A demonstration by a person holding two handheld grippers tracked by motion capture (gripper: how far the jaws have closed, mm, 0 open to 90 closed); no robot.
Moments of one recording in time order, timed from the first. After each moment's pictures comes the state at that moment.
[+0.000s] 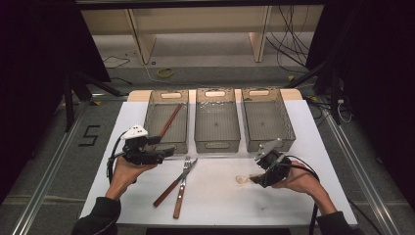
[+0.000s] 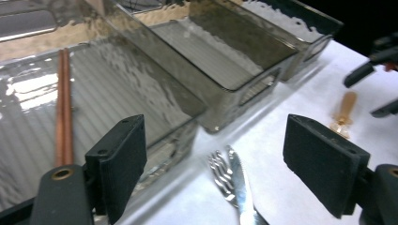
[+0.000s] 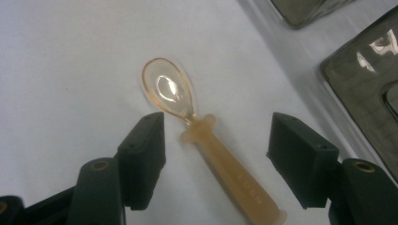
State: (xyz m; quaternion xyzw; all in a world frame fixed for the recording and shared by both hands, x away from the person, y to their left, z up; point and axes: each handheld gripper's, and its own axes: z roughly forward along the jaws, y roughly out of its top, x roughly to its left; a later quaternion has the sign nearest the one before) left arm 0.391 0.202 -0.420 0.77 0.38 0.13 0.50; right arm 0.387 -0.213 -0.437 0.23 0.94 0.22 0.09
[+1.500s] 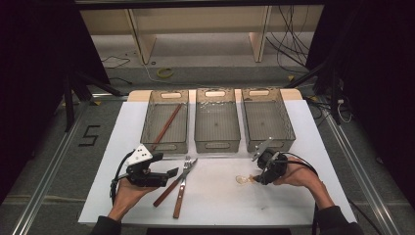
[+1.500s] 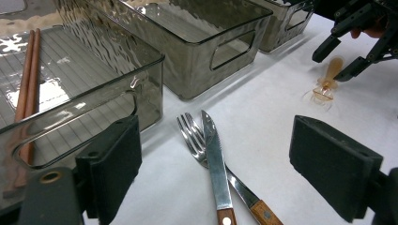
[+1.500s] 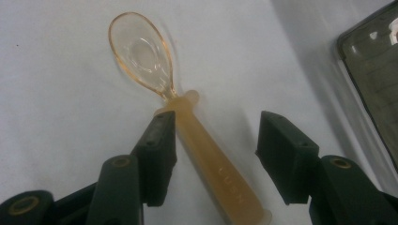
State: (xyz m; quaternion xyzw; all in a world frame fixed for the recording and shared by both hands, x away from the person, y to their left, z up) left arm 0.353 0.193 -0.452 0.78 0.36 0.15 0.50; right arm 0.406 -0.212 -0.453 0.20 0.96 0.16 0.07
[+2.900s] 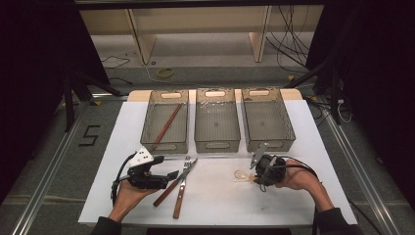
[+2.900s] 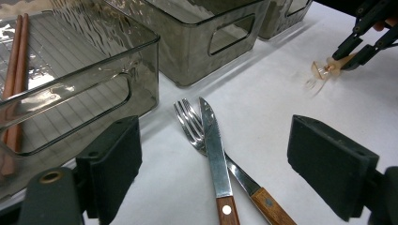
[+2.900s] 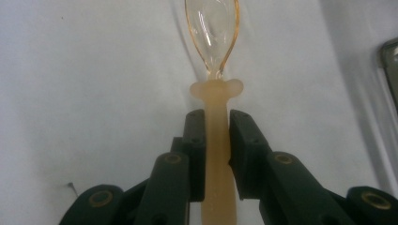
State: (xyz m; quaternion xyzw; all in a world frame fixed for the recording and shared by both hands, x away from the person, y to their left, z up) left arm 0.352 0.193 -0.462 0.78 0.36 0.14 0.49; right arm 0.391 -0.203 -0.450 0.15 0.98 0.14 0.06
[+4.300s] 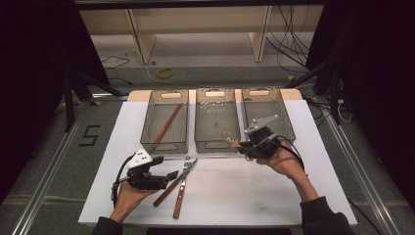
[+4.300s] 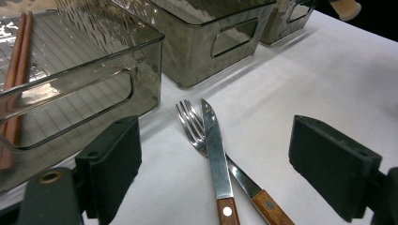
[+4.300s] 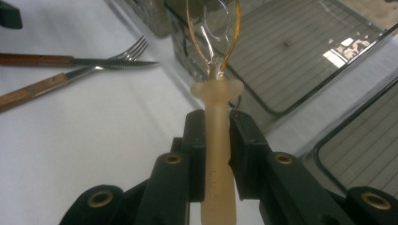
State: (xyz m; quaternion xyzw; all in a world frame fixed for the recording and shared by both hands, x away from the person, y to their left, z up) left arm 0.351 0.195 -0.466 0.77 0.37 0.14 0.50; right arm 0.417 -0.177 -0.388 0.28 0.89 0.33 0.12
